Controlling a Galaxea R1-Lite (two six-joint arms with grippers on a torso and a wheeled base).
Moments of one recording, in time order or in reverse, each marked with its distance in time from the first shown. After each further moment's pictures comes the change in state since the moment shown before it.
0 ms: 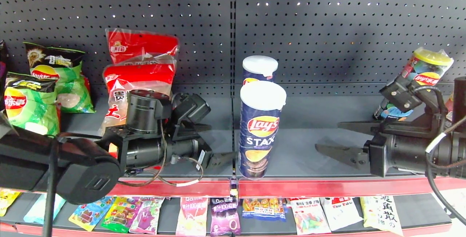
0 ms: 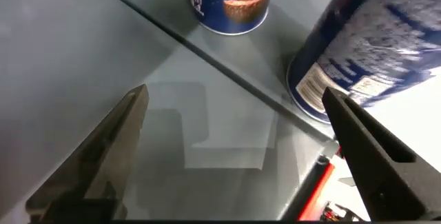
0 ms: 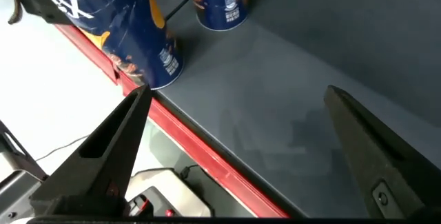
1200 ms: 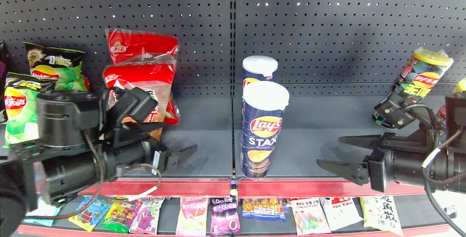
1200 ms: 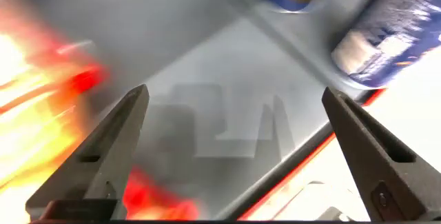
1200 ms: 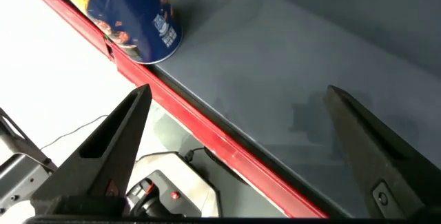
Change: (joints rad) left arm 0.063 -0.336 0.201 0.087 0.247 -0.076; right arm -0.008 0.004 0.072 0.000 0.000 0.001
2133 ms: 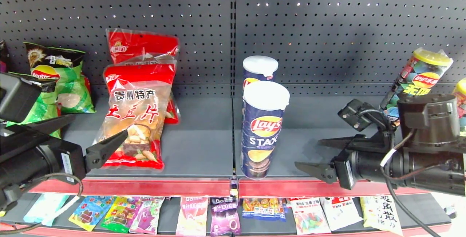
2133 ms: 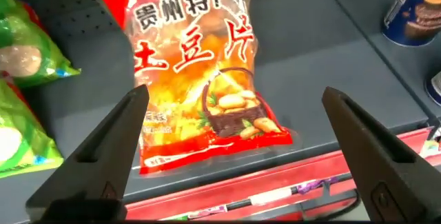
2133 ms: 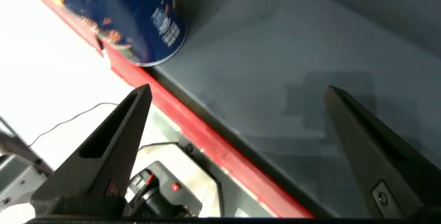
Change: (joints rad) left arm 0.045 -0.402 0.055 0.191 0.320 -0.035; right arm 0.101 0.147 -0.031 -0.073 -0.102 0.015
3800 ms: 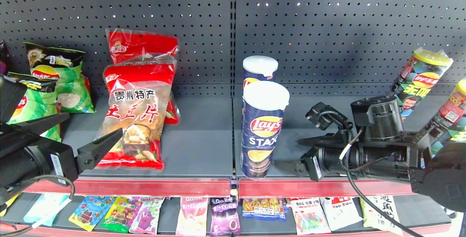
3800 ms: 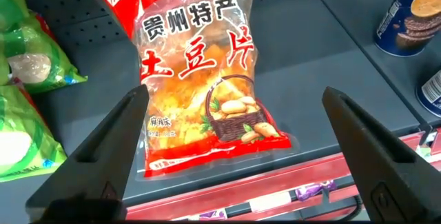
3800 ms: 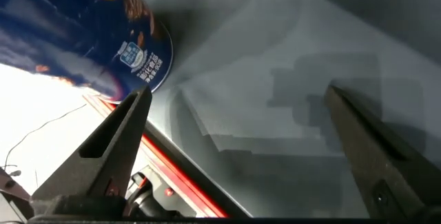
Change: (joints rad) left arm -0.001 -0.033 0.002 0.004 -0.003 0.002; right arm 0.042 0.184 -0.081 -0.062 -0.027 0.001
